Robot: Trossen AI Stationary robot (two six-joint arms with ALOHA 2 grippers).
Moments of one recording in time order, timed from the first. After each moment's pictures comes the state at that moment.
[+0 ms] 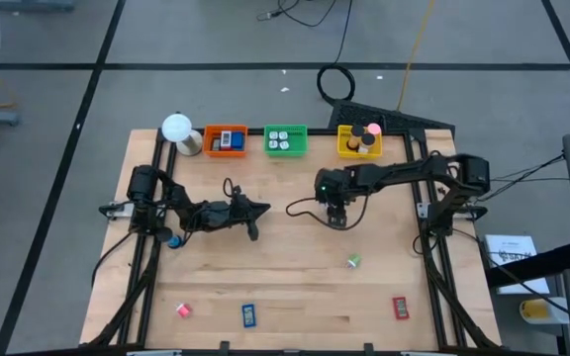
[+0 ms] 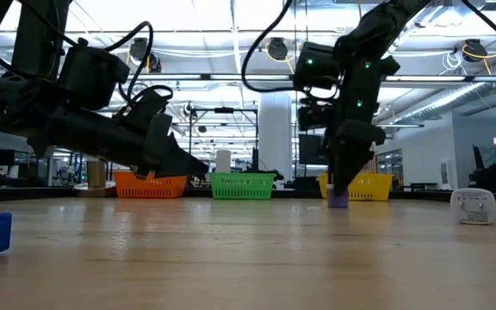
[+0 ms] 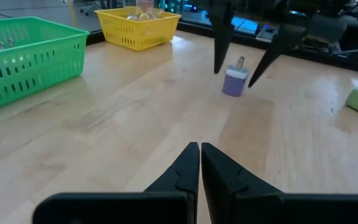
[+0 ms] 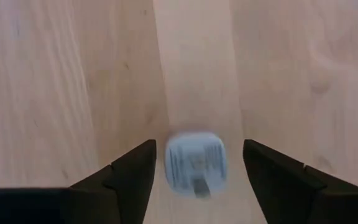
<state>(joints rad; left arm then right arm) -0.02 1.95 0.32 1.41 -0.36 -0.22 -0.21 1.68 0.98 -0.56 0.00 -0.08</state>
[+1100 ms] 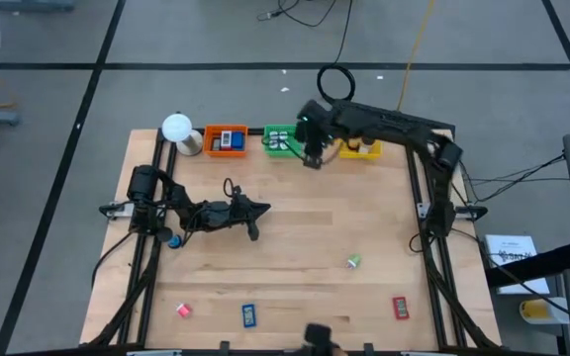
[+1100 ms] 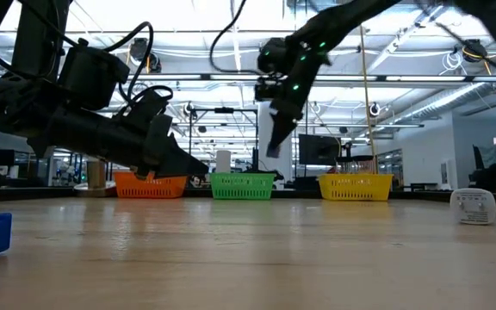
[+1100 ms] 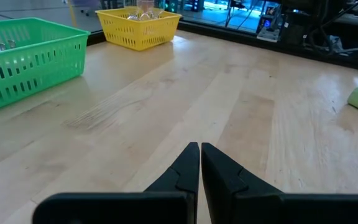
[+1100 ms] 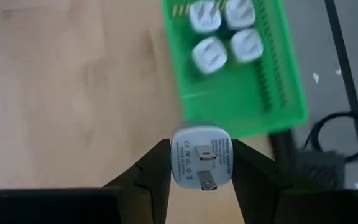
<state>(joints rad) -0.02 1.95 0.32 1.41 -0.36 -0.21 -0.52 1.94 1.64 -0.74 -0.01 -0.35</state>
